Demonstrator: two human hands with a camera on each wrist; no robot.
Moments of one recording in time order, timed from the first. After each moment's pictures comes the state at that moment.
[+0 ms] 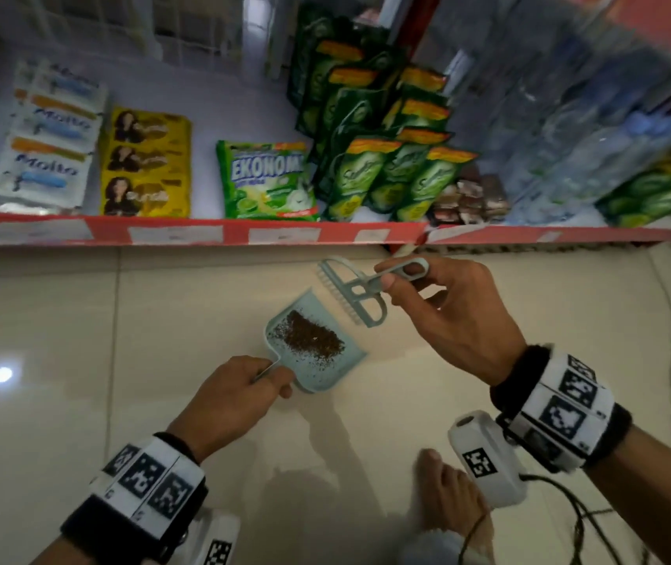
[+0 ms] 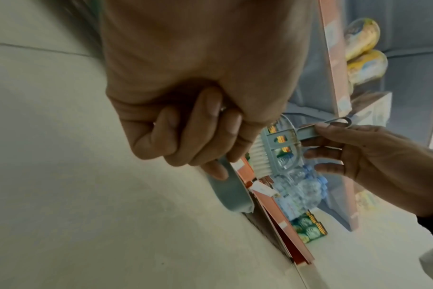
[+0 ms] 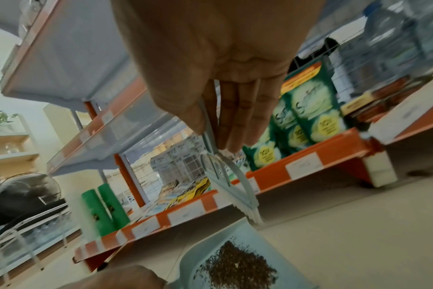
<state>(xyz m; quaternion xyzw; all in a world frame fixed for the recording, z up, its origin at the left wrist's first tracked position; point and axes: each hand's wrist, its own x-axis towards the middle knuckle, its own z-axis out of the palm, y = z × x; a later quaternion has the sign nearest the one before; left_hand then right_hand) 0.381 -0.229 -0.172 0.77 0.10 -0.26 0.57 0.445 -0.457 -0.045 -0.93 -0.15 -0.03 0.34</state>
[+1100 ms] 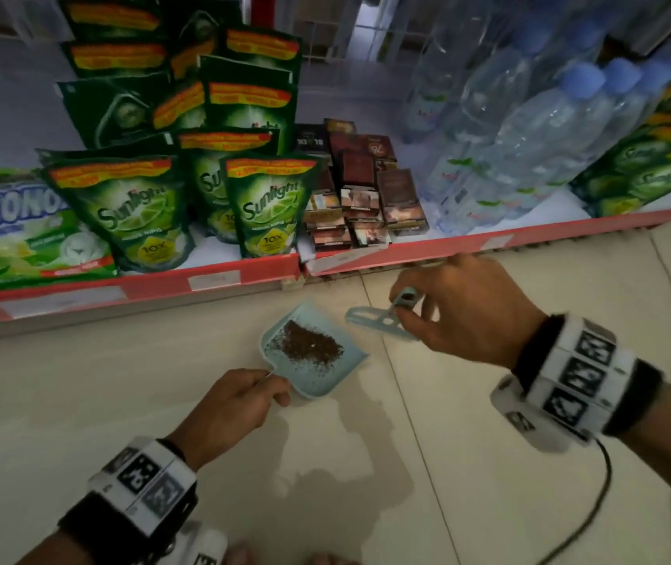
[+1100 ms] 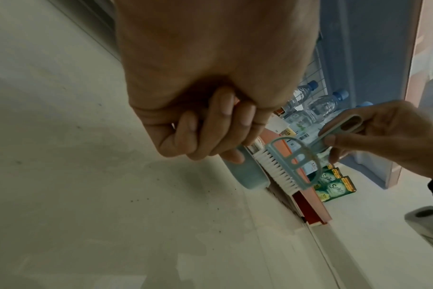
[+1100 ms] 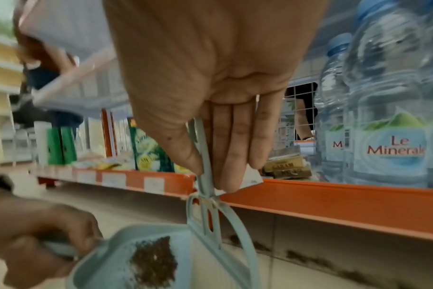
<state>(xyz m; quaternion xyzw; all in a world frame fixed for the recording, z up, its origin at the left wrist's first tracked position) 0.512 -0.430 -0.189 0.74 0.13 -0.31 0.58 0.588 -0.677 -0.054 -0.97 -0.24 0.06 0.00</state>
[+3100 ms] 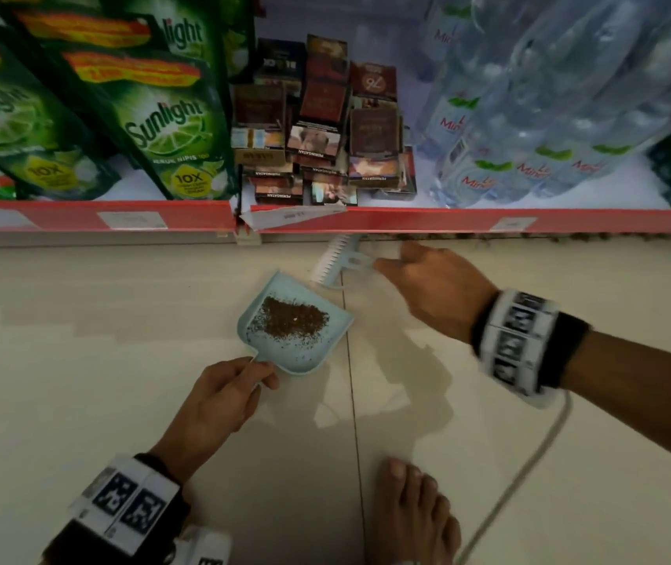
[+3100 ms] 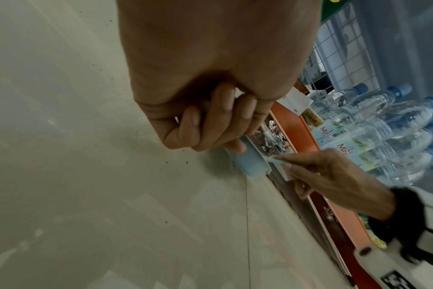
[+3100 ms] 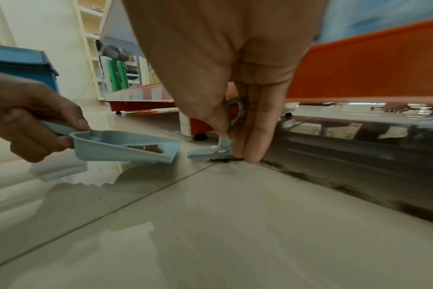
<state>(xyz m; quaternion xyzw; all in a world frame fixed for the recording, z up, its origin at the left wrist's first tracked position) 0.490 -0.541 -0.217 0.68 0.30 -0.21 0.64 0.660 -0.771 -0.159 -0.91 -0.38 0.16 -0.03</state>
